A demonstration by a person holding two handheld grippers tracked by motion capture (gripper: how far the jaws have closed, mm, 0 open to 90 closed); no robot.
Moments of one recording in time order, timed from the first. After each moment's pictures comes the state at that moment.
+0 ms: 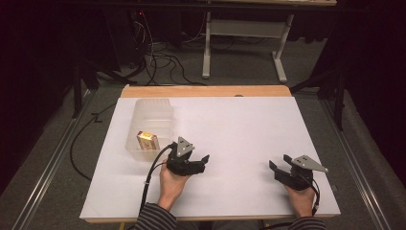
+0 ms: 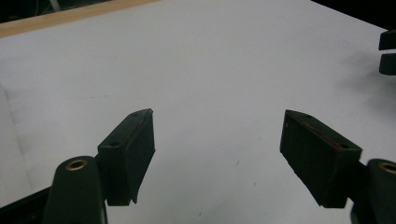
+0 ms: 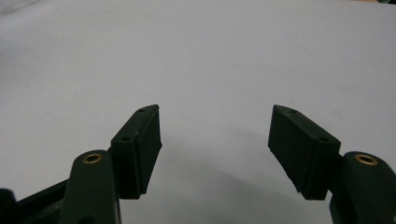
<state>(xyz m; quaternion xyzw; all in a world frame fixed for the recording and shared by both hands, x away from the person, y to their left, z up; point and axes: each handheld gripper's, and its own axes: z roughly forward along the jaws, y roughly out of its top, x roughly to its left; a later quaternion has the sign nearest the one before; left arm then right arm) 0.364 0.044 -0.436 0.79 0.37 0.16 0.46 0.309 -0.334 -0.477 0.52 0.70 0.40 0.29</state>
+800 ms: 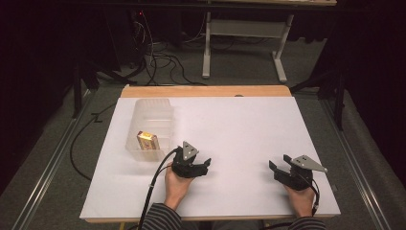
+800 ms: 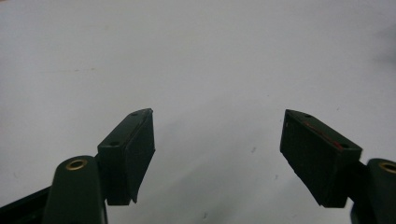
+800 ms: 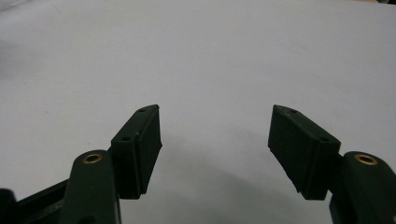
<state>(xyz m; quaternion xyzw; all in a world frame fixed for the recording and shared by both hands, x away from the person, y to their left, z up) 0.372 0.032 -0.471 0.80 0.38 0.17 0.44 0.309 -0.333 -0.477 0.51 0.70 0.40 0.29</state>
